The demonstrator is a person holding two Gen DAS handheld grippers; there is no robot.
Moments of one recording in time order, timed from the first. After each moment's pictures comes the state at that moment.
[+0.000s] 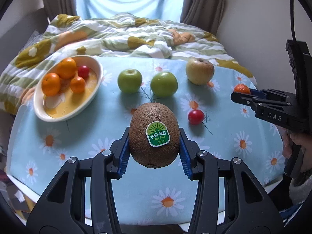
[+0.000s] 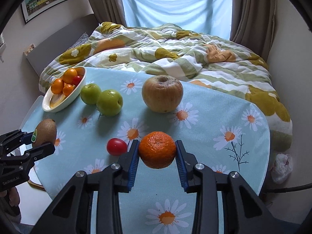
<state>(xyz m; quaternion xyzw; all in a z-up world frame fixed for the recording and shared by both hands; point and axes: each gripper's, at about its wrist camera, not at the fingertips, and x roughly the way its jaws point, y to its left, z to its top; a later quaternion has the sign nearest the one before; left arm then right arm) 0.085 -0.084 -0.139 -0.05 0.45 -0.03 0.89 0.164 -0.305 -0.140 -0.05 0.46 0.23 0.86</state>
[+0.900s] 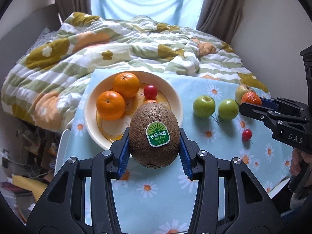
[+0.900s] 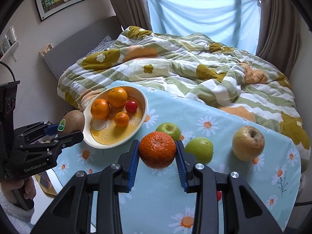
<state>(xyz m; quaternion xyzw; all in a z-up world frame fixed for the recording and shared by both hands) 0.123 0.083 -0.123 -0.05 0.46 -0.02 0.89 0.171 -0.134 -0.099 -0.04 0.45 0.27 0.85</state>
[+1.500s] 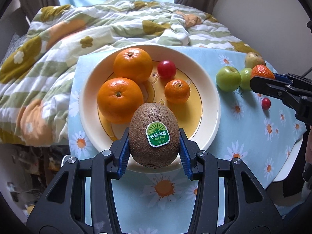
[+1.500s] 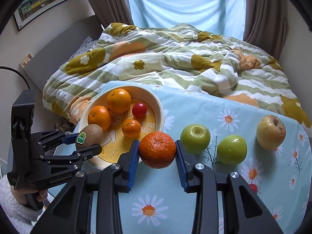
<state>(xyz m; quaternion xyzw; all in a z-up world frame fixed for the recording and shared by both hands) 0.172 0.136 -0.185 0.01 0.52 -0.13 0.84 0.180 -0.071 -0.120 -0.01 0.48 0.19 0.86</state>
